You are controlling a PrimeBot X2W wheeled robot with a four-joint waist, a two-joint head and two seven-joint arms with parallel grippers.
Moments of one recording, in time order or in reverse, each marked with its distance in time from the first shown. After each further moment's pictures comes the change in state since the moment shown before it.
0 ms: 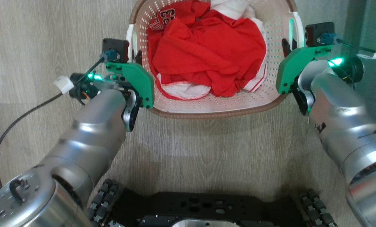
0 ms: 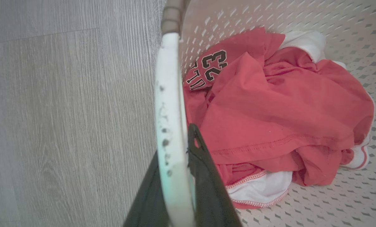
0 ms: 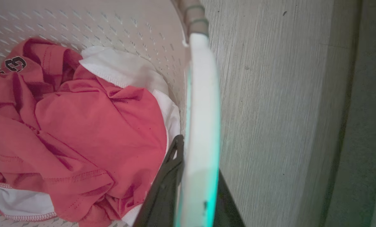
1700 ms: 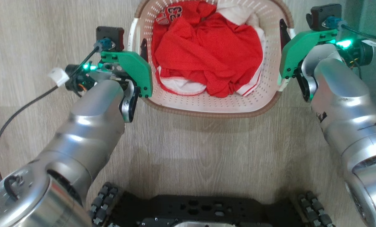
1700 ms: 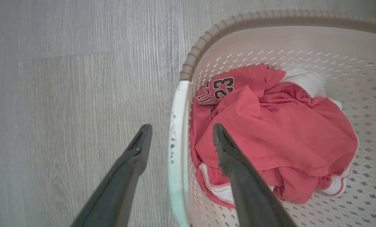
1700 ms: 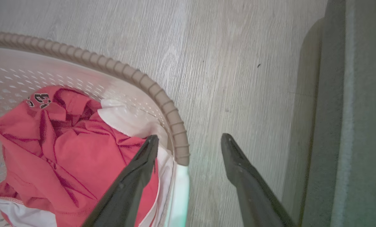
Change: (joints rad) left arm -0.042 0.004 0.037 -0.016 -0.009 0.051 -0.006; right arm -0.039 0.025 -0.289 -0.016 -0.333 0.000 -0.017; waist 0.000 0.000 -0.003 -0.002
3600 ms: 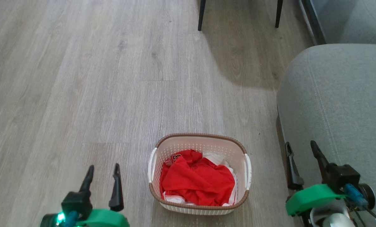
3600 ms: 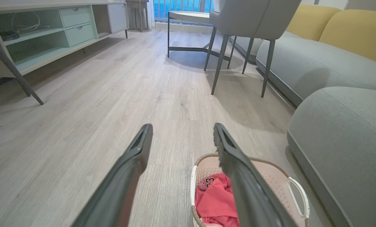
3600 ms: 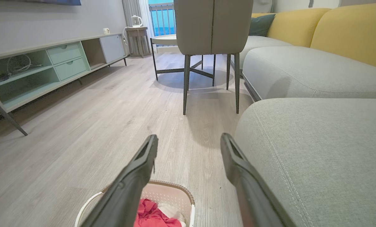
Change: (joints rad) left arm 1.217 0.035 0.924 -1.029 0.893 -0.059 0.001; right arm 1.154 0.026 -0.291 -1.136 -0.132 0.000 -0.009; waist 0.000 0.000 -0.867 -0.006
